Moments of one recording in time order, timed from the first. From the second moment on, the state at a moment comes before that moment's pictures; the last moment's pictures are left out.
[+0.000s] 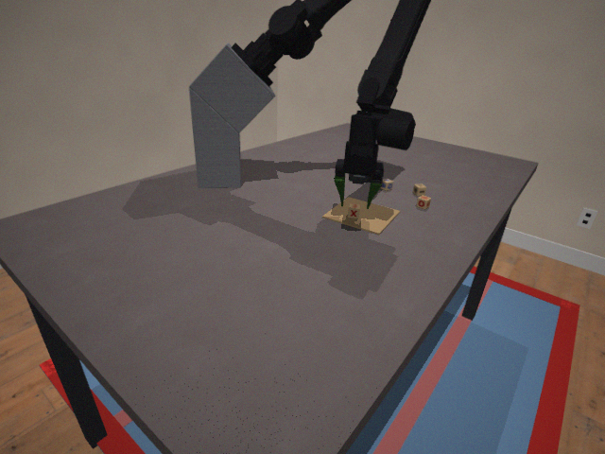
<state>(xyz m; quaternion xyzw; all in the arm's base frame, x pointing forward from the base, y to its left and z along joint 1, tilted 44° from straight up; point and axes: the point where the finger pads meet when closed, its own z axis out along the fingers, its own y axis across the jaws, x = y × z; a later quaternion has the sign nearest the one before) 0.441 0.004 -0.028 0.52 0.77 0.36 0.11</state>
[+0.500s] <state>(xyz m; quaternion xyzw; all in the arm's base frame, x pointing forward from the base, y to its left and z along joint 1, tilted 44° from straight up) 0.451 0.014 -0.044 0.52 0.77 0.36 0.10</state>
